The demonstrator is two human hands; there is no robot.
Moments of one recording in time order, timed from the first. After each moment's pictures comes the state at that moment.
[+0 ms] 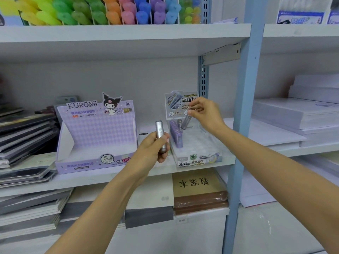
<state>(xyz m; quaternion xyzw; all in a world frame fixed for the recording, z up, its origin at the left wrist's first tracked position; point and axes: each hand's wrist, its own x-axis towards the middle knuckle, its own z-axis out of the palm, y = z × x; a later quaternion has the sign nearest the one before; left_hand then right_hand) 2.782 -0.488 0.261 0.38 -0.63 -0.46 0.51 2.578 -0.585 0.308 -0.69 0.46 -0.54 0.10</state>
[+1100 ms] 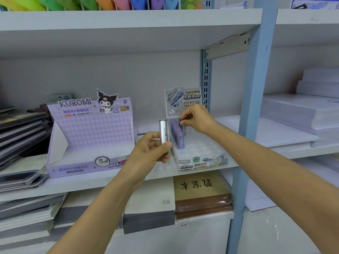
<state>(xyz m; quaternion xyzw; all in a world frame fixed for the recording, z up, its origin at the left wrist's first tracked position) 2.786 -0.498 0.254 0.37 -0.63 -0.43 0.53 2.593 -0.617 0.297 -0.78 0.48 -0.39 0.07</state>
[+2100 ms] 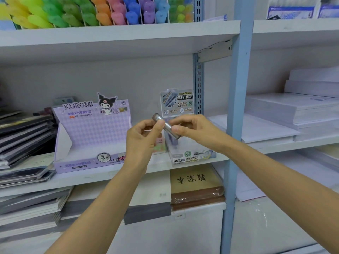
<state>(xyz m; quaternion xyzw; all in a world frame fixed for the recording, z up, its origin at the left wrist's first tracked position) 2.763 -0.474 0.279 0.38 -0.58 -0.30 0.65 2.582 -0.512 0.292 -0.78 0.29 -0.43 0.34</state>
